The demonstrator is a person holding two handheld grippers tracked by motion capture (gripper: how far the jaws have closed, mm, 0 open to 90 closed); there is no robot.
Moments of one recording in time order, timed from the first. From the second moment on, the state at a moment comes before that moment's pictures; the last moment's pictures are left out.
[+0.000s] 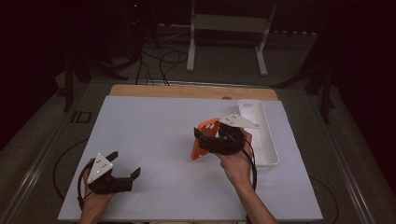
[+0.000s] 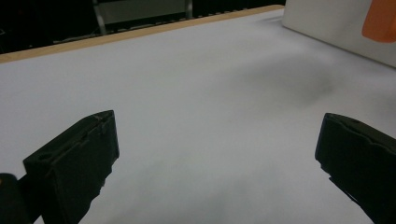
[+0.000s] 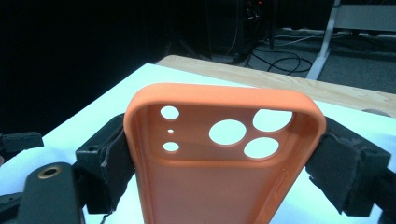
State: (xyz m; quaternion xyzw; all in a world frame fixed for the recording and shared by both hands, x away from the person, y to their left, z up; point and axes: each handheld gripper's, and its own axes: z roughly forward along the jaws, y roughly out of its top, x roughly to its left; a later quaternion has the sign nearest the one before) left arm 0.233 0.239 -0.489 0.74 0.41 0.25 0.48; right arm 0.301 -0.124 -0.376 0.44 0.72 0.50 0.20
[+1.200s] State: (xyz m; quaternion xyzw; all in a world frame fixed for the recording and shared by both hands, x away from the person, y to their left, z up) left arm 0.234 0.239 -0.493 0.74 0.41 0.25 0.47; right arm 0.317 -0.135 -0.366 0.45 0.71 0.49 0.23
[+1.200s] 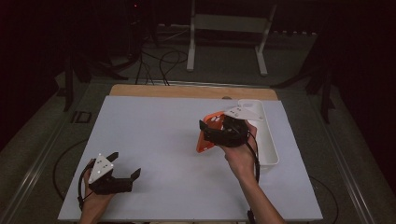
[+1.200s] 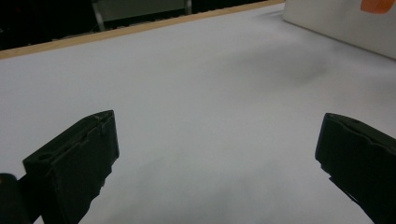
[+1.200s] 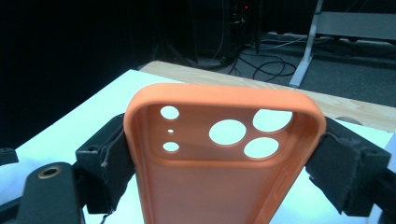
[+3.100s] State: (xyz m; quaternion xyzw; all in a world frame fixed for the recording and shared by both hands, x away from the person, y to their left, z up) left arm 0.234 0.239 -0.492 0.74 0.41 0.25 0.48; right arm 0.347 -0.140 -0.350 0.46 0.70 0.48 0.27
